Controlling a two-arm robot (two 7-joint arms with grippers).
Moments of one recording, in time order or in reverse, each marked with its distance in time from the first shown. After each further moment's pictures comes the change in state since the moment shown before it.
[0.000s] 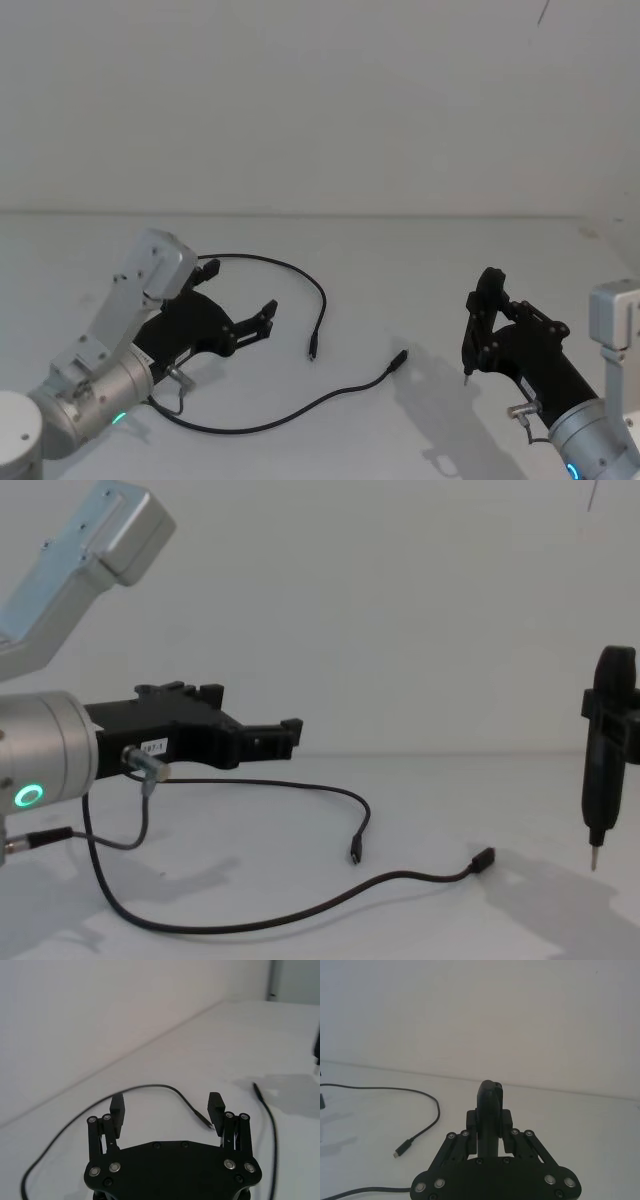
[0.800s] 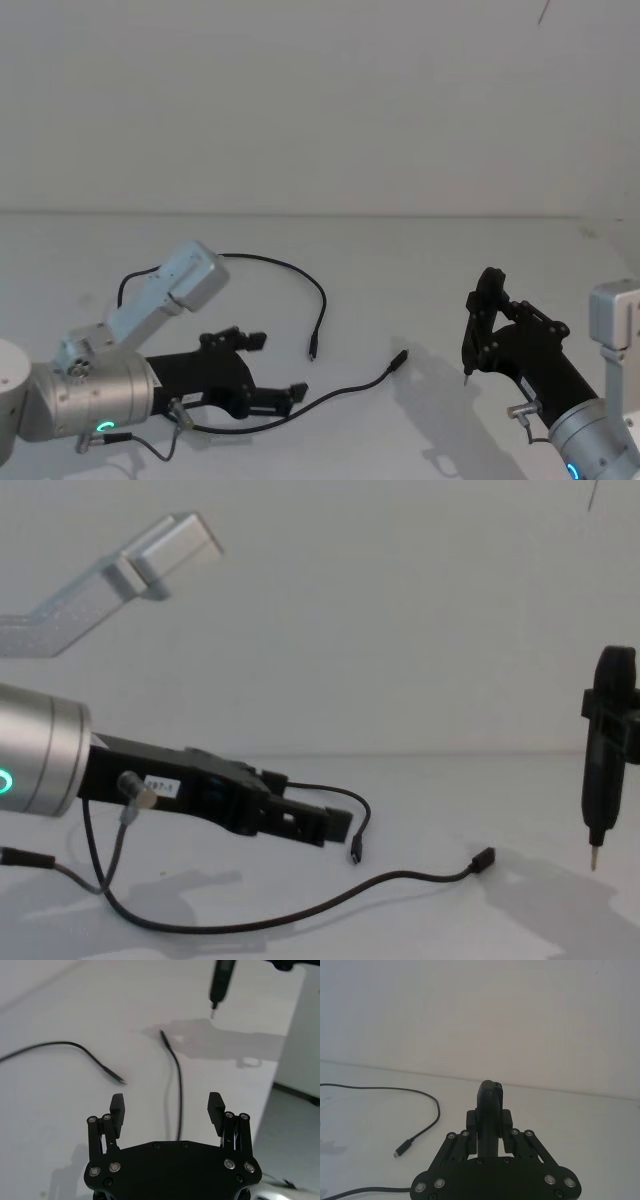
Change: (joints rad) left arm -0.123 0.115 0.076 -0.015 -0.163 0.314 -0.365; right arm 0.000 0.000 0.000 0.000 0.000 0.000 0.000
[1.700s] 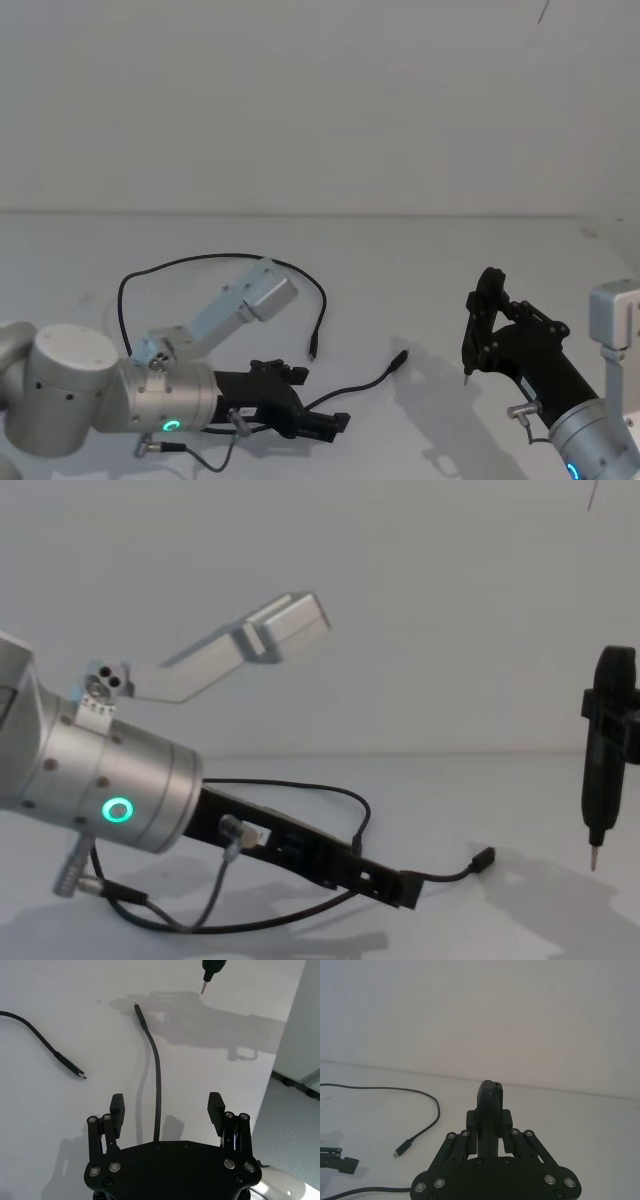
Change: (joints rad) left arm -0.132 -0.115 0.136 0.140 0.006 0.169 -0.008; right arm 0.000 0.000 0.000 0.000 0.000 0.000 0.000
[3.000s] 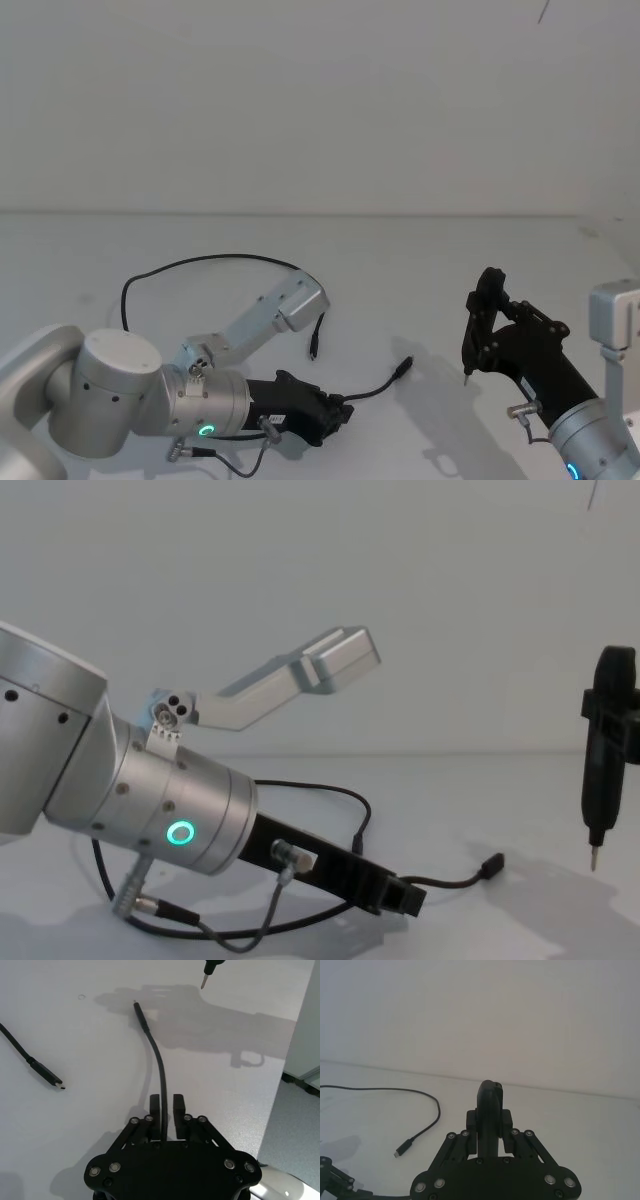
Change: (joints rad) left arm -0.040 -0.069 0.059 0.079 0.016 0.009 0.029; right arm 0.000 0.000 0.000 0.000 0.000 0.000 0.000
